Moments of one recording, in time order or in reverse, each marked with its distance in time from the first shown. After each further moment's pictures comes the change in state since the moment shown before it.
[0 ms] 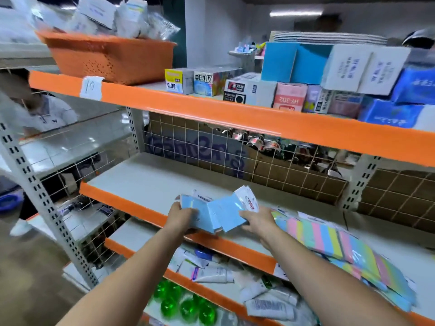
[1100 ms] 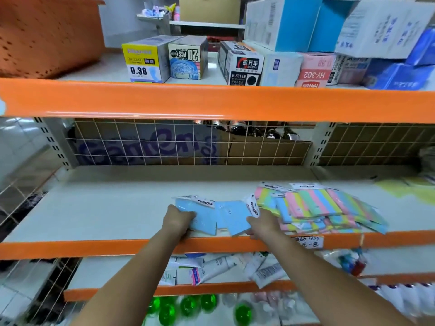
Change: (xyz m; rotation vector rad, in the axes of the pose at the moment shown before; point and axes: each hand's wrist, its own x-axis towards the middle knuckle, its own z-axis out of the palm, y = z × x) left_hand 0.126 -0.009 -0.013 0.492 -0.283 -0.005; right_hand 0.001 0.028 0.041 -0.395 0.400 0.240
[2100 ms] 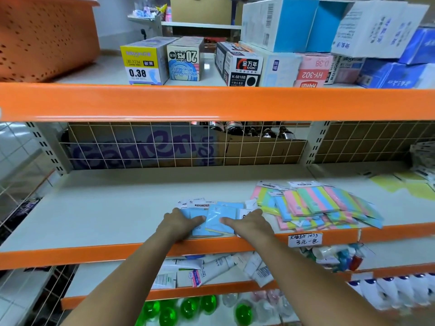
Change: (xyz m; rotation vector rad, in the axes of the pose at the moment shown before) left_hand 0.005 0.007 -0.009 0.686 -0.129 0.044; right_hand -0.018 -0.017 0.020 -0.262 -0.013 0.097
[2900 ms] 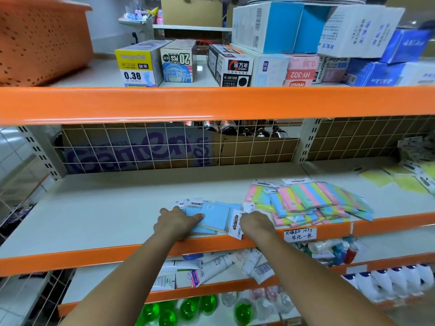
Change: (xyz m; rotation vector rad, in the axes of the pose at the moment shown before) left_hand -0.014 0.014 -0.002 0.199 0.103 -0.021; right_hand 0.007 0.012 -0.007 -0.124 0.022 -0.014
